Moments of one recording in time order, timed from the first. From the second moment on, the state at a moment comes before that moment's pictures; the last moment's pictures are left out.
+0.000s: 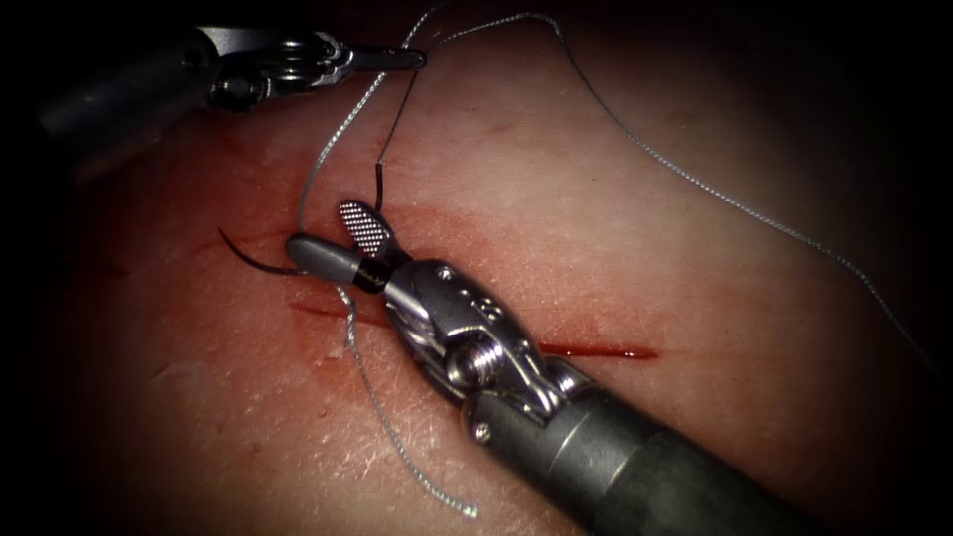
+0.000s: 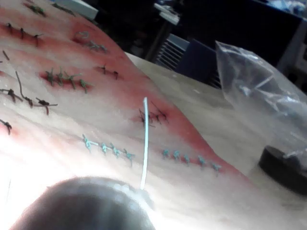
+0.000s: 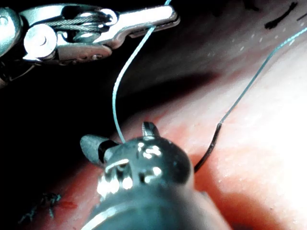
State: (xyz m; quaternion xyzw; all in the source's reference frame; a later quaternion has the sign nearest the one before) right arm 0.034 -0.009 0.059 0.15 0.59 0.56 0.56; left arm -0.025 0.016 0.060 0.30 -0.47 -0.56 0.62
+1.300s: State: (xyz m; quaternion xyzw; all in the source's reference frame) right arm 0.039 -0.008 0.068 0.31 0.66 0.61 0.30; left arm -0.017 0.002 0.060 0.31 -0.40 -0.70 0.50
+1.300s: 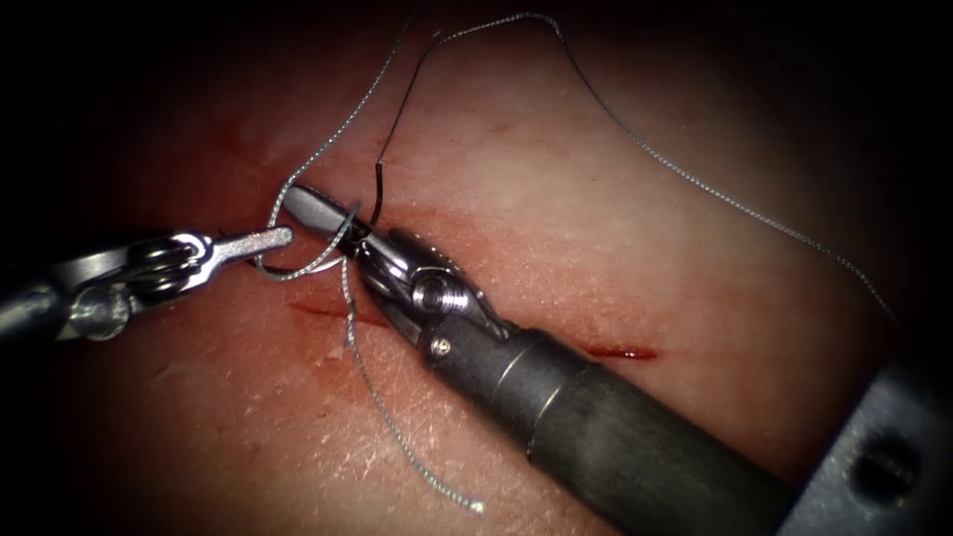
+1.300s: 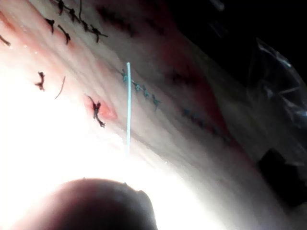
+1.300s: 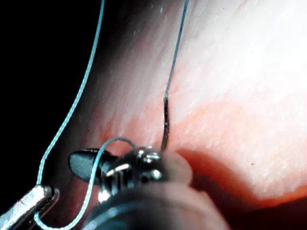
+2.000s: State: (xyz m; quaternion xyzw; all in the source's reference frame) right arm 0.039 -0.008 0.065 0.31 0.68 0.61 0.27; left arm -0.015 0.001 0.061 0.25 -0.34 -0.75 0.52
